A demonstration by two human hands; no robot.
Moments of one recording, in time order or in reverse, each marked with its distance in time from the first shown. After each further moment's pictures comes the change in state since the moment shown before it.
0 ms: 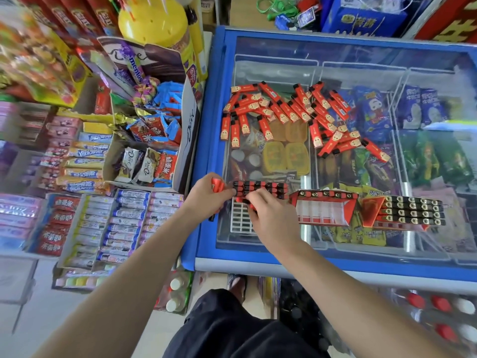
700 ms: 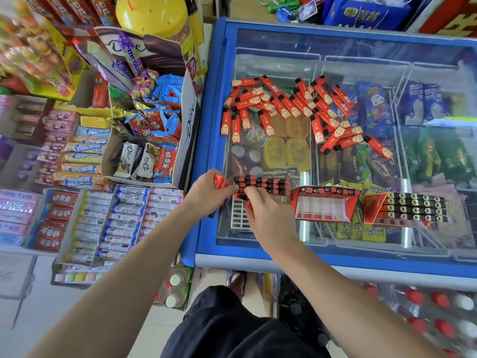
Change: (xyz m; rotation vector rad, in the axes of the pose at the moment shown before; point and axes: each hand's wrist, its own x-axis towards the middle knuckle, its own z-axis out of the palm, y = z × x) left_hand 0.005 -0.005 0.000 0.090 -0.014 0.038; right_hand -0.002 -0.010 0.007 -0.062 0.061 0.008
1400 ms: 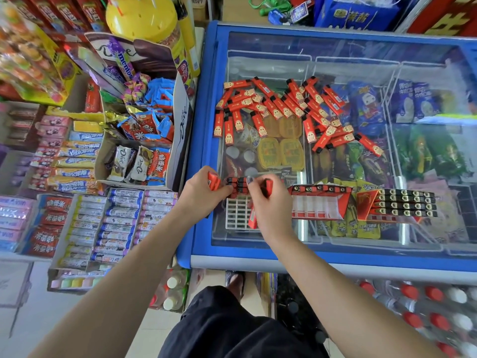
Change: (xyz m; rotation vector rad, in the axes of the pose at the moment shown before) left_hand -0.014 0.015 -0.001 0.069 0.061 0.054; right_hand 0.020 -0.012 -0.033 0.877 0.056 0.654
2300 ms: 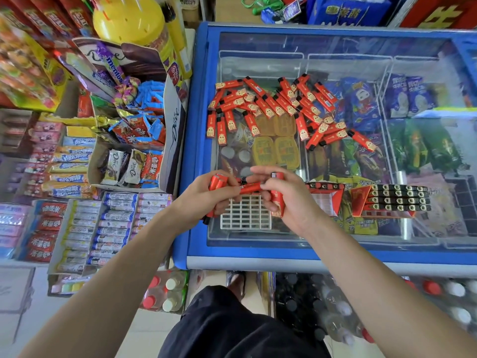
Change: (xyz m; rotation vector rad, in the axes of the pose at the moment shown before) left_hand -0.019 0.029 -0.003 -0.478 -0.440 0.014; right_hand 0.026 -0.015 -0.059 0.617 -0.379 0.416
